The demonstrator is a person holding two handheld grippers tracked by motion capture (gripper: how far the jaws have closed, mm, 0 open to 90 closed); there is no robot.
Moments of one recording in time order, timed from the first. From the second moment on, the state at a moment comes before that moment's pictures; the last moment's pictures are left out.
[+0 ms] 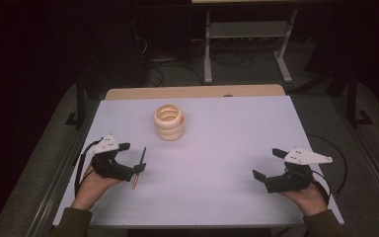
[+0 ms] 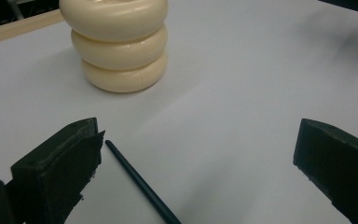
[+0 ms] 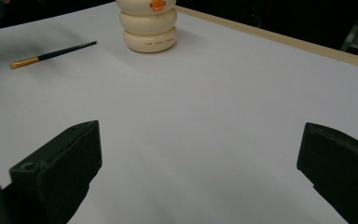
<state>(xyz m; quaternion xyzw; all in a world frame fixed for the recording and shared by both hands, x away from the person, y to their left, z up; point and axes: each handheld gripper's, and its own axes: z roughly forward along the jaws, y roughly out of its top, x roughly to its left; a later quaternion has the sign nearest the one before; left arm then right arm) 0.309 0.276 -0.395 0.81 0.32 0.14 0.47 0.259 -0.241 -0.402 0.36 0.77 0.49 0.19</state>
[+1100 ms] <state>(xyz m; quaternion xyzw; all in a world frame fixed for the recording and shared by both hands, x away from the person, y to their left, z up) 0.332 0.265 -0.387 0.81 0.33 0.15 0.47 0.259 -0.241 -0.402 0.36 0.77 0.49 0.20</state>
